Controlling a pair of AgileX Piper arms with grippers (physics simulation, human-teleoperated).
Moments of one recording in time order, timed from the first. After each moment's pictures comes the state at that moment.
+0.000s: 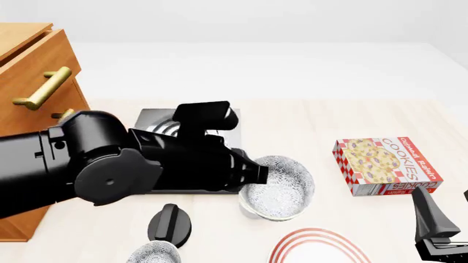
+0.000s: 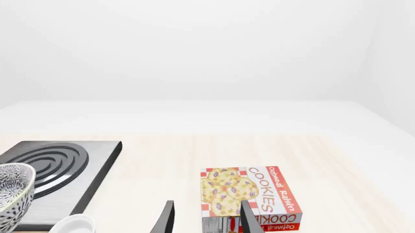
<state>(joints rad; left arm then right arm) -0.97 1.35 -1.02 0.44 -0.58 0.00 0.00 0.00 0.00 0.00</state>
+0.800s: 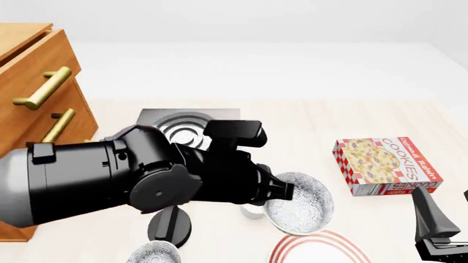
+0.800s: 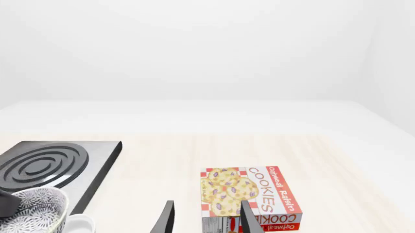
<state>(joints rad) -1.03 1.48 -1.05 0.39 -0.60 0.00 0.00 0.00 0.00 0.00</state>
